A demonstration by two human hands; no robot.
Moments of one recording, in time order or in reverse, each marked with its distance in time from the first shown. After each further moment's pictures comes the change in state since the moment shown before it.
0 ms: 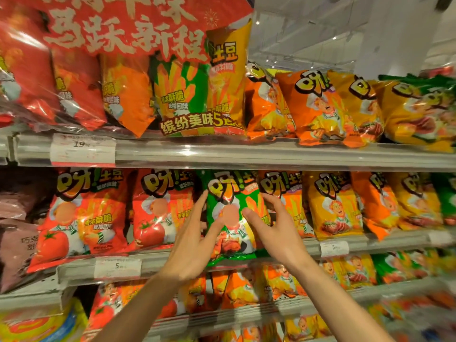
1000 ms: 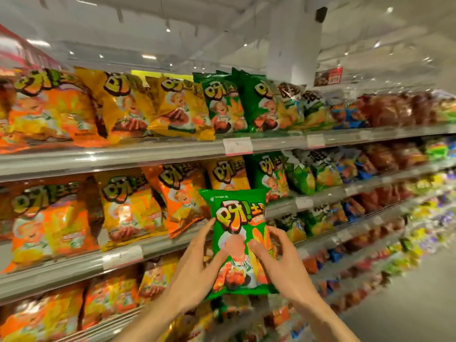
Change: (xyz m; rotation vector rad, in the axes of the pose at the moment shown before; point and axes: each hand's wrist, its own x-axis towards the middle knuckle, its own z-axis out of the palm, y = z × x) left_hand -0.036 0.195 0.456 -0.033 -0.325 0.166; right_hand -0.087 0.216 -0.457 0.016 0.202 0.251
